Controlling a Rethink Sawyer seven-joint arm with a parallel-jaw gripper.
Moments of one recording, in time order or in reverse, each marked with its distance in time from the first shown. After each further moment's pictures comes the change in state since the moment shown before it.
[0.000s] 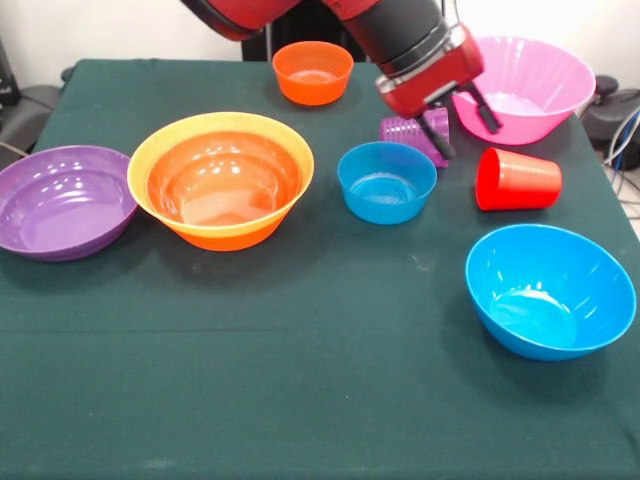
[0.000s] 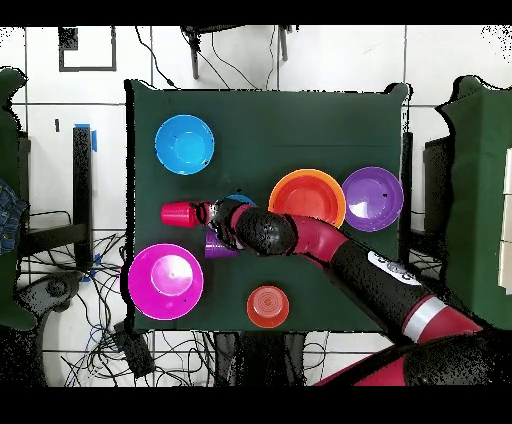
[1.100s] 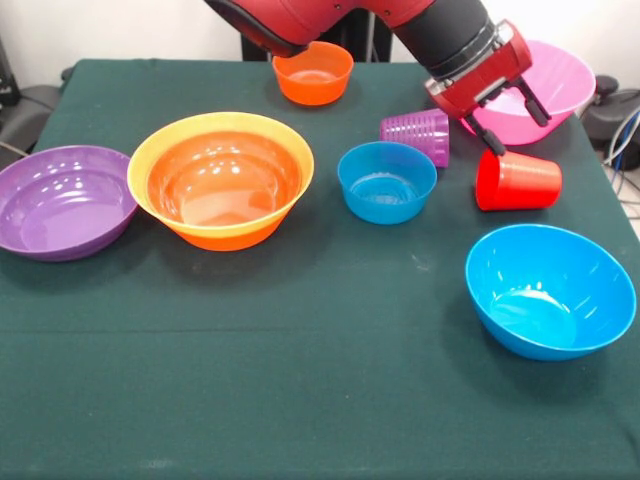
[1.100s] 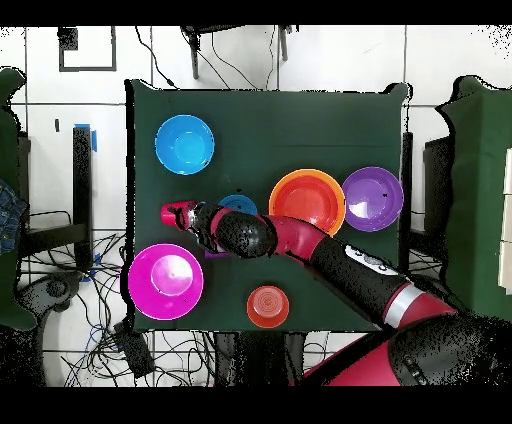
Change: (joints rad) arm 0.037 0.070 0.033 -0.003 -0.042 -0.029 0.000
